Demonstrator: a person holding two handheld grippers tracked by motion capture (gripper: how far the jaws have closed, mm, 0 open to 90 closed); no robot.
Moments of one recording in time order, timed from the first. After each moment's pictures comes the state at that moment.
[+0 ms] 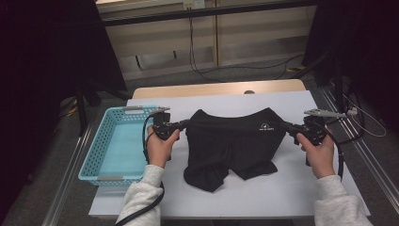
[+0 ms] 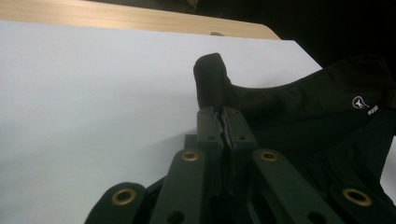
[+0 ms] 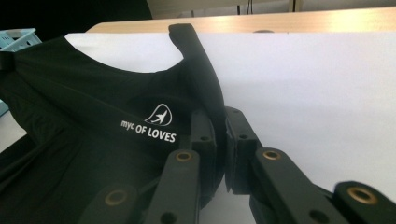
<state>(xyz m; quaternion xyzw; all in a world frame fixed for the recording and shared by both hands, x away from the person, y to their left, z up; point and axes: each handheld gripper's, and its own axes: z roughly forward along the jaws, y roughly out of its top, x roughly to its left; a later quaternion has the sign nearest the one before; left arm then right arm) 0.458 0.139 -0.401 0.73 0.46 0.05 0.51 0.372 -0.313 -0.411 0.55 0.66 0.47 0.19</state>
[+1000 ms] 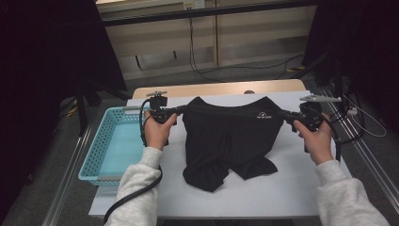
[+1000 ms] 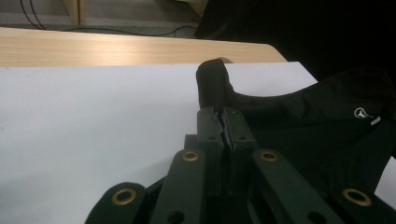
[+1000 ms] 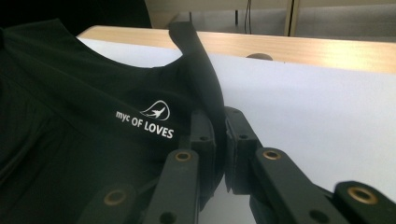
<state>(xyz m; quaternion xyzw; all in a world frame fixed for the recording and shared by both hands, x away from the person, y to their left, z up) 0.501 0.138 -0.368 0.72 0.47 0.06 0.50 0.407 -0.308 -0.384 0.53 0.68 0.46 0.21</state>
